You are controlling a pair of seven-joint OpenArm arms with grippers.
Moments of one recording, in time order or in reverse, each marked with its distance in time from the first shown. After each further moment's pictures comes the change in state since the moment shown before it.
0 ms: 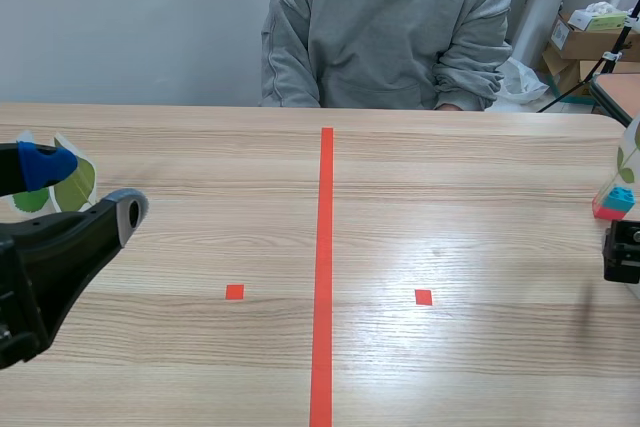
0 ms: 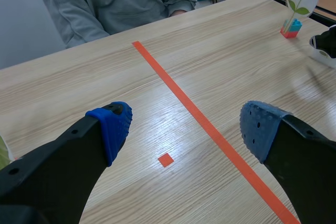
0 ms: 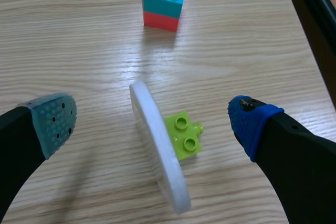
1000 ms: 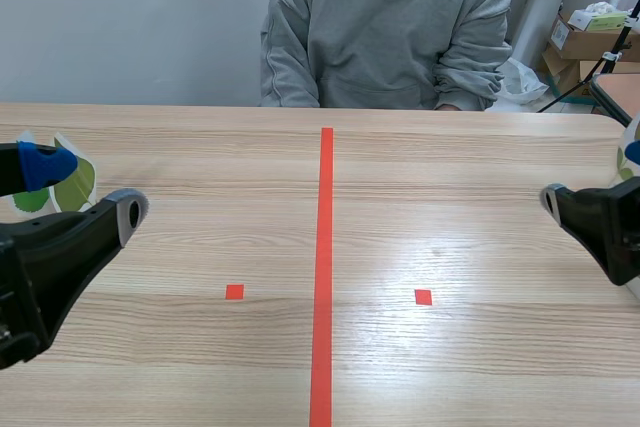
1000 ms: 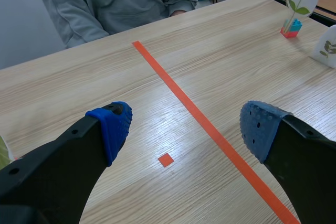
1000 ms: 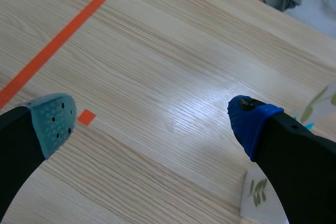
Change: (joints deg) left arm 0.0 0.0 0.0 0.0 0.0 0.0 0.0; right arm -27.6 6.3 2.4 53.5 12.9 18.0 -13.9
